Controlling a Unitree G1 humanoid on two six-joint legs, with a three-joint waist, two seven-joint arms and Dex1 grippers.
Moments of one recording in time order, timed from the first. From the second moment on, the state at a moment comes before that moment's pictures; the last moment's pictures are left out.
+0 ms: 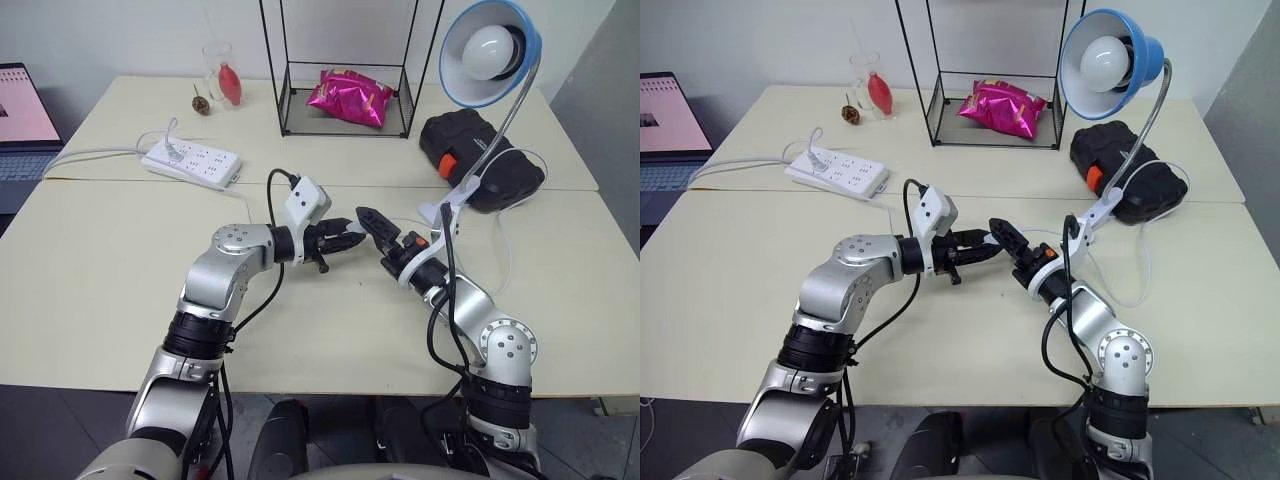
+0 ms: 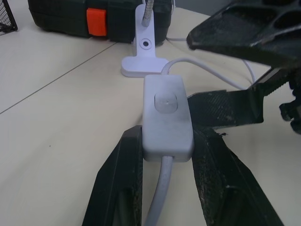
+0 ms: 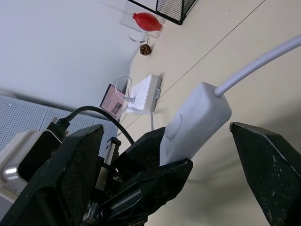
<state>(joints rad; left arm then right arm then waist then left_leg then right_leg) -0.61 0.35 -0.14 0.01 -0.27 0.62 -0.90 -0.29 0.09 -0.18 -0.30 1.27 0.86 -0.27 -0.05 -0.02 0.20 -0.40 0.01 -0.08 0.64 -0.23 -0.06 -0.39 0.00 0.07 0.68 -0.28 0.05</state>
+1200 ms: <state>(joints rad) -0.61 0.35 -0.15 -0.03 -0.28 0.63 -0.87 -0.30 0.10 -0.16 -0.27 1.40 0.82 -0.35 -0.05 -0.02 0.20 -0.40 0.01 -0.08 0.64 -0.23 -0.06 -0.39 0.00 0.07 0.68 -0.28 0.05</state>
